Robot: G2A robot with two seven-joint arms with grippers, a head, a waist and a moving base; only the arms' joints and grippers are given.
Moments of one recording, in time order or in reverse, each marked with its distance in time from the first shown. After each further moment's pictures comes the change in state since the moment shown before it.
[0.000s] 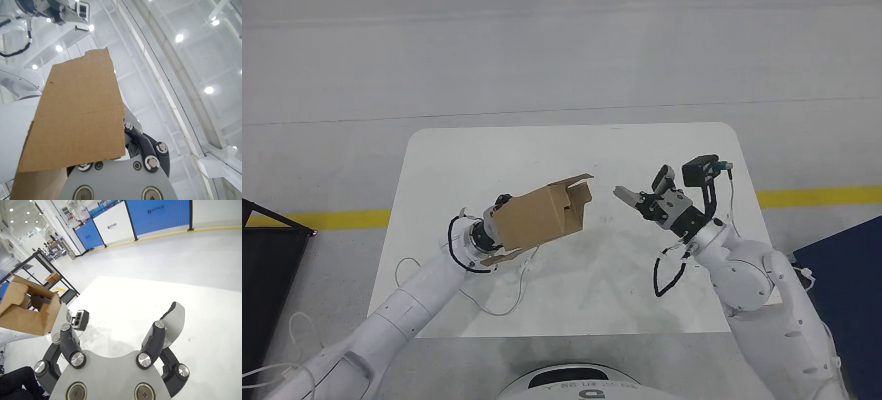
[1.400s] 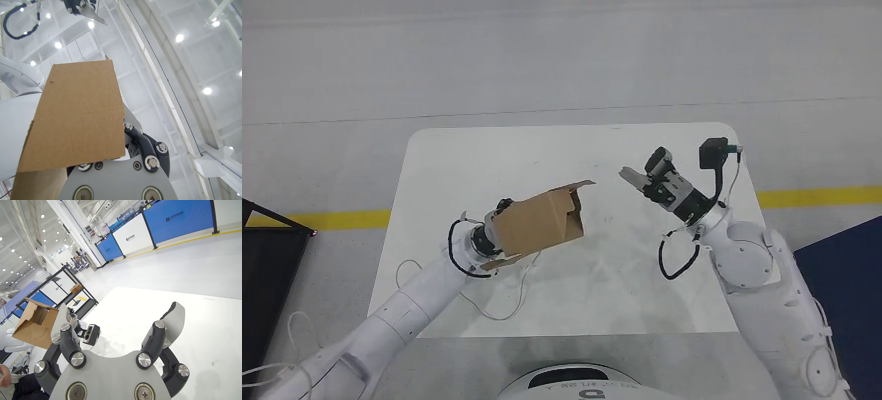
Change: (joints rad) left arm 0.003 0.022 0.047 -0.035 -0.027 -0.006 -0.006; right arm 0.138 -0.005 -0.010 0.137 0.183 -0.155 -0.079
